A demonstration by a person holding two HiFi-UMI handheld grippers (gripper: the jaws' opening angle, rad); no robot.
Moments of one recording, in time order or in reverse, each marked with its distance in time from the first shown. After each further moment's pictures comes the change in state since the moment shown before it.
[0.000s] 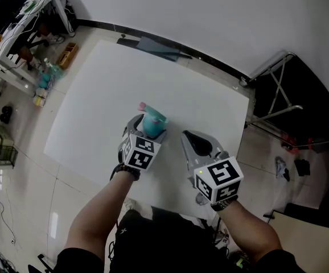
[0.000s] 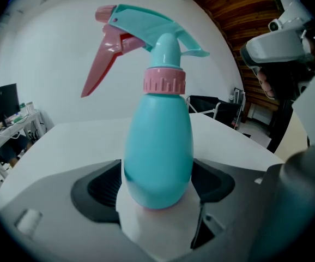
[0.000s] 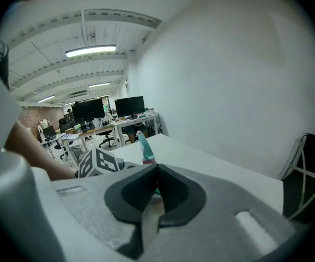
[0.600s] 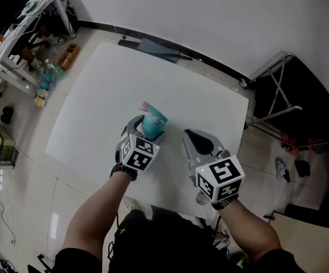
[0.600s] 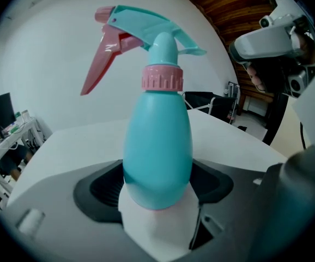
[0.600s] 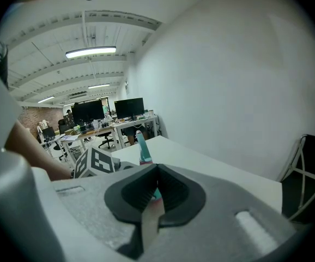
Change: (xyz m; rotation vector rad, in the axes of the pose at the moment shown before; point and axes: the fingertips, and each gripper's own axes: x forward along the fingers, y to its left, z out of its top) left arm -0.012 -0.001 0.002 0.077 0.030 -0.022; right arm -0.004 -0.002 0.007 0.000 -0.016 -0.006
